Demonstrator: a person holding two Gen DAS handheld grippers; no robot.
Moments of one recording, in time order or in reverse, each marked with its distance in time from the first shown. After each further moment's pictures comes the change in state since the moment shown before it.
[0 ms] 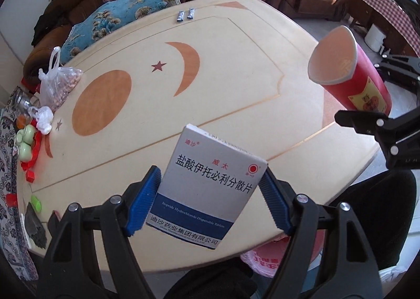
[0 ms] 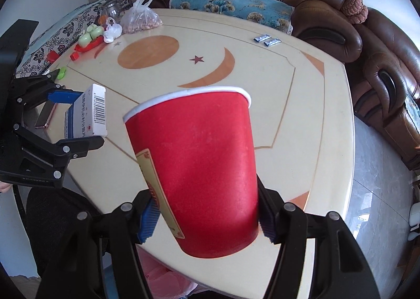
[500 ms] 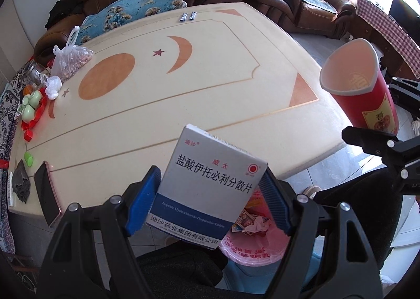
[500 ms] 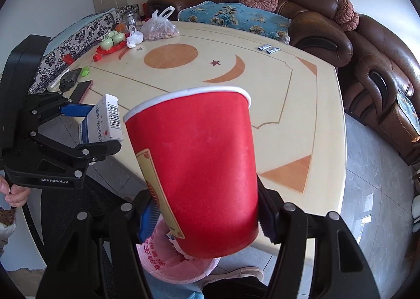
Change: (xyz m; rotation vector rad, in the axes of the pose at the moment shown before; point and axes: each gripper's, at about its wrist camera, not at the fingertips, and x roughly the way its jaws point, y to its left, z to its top) left arm -0.051 -0.044 -0.086 -0.091 -0.057 -0.020; right arm -0.069 0.052 -0.084 0.019 -0.057 0.003
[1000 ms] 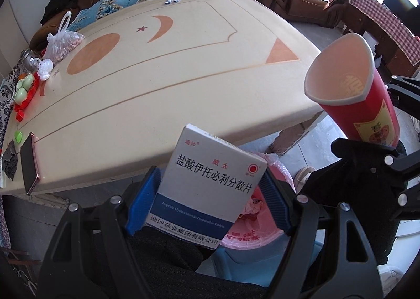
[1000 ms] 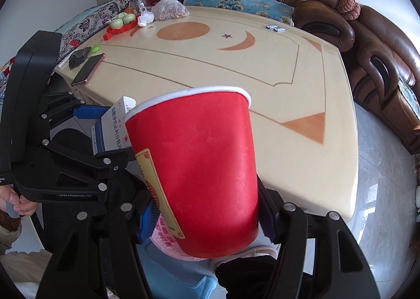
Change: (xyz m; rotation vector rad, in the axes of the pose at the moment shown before) left arm 0.016 -0.045 -0.072 0.023 0.030 -0.019; right arm 0.006 0.035 -0.080 0.005 0.041 0.006
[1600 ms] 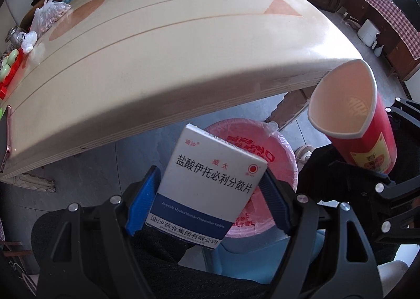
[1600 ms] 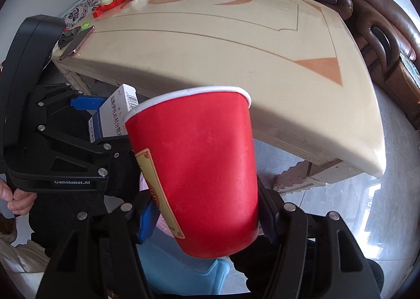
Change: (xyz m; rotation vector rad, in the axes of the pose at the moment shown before) left arm 0.065 -0.008 -0.035 -0.020 0.123 -0.042; right arm 0.065 0.006 -0.064 0.069 0.117 0.017
